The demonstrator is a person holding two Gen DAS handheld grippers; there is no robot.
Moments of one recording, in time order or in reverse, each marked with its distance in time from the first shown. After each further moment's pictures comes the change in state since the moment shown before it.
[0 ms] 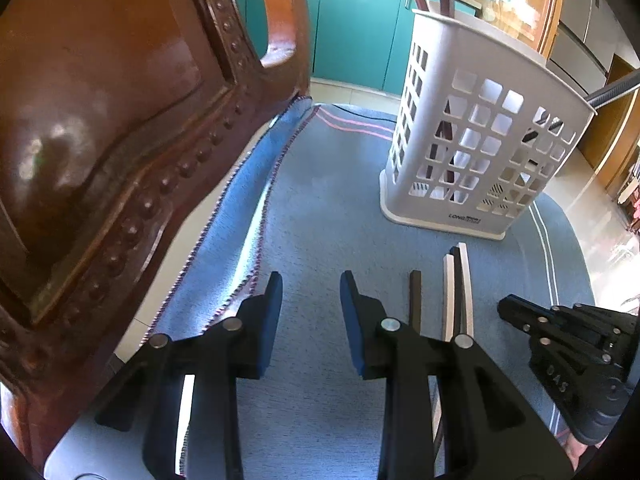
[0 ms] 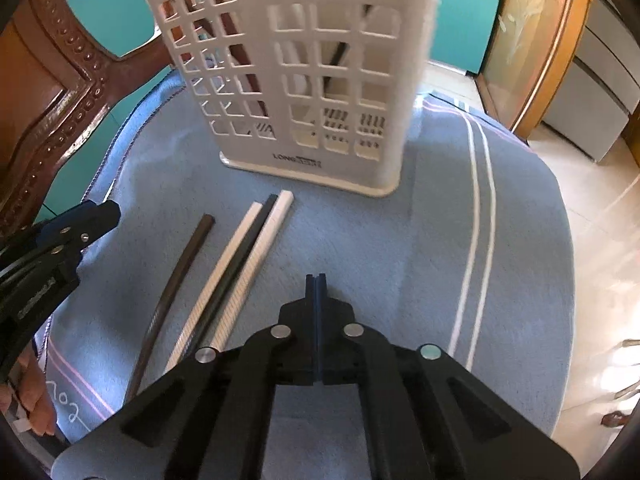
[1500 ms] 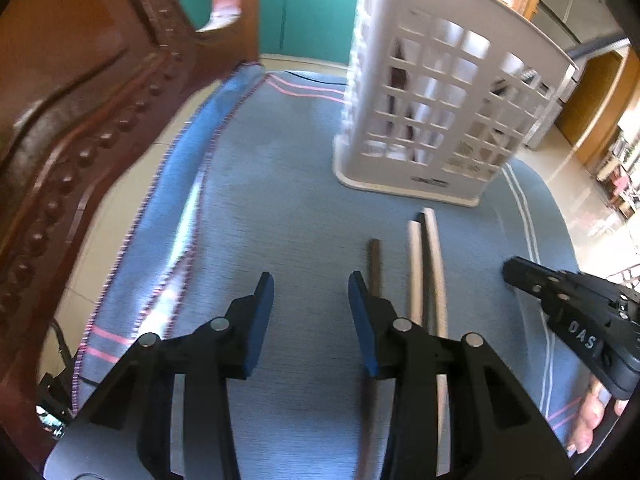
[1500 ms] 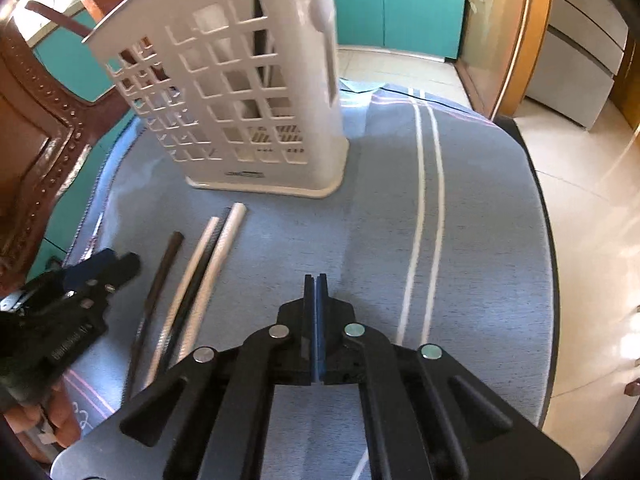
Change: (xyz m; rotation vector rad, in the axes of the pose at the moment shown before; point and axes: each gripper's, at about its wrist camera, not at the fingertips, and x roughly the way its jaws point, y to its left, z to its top) left arm 0.027 -0.026 -0.004 0.054 0.087 -0.111; right arm -0.010 -0.039 -0.002 0.105 -0.022 0.025
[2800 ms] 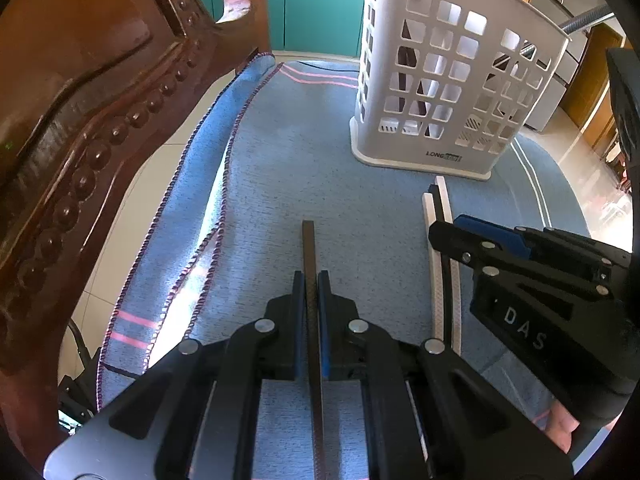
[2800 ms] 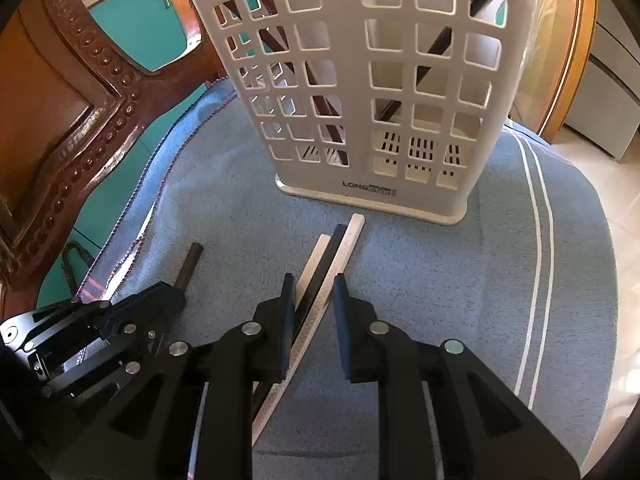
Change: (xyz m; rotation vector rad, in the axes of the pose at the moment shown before) left arm -0.001 0.013 -0.008 0.041 0.017 0.069; right arm 0.028 0.074 0.013 -0.084 -0.026 0.086
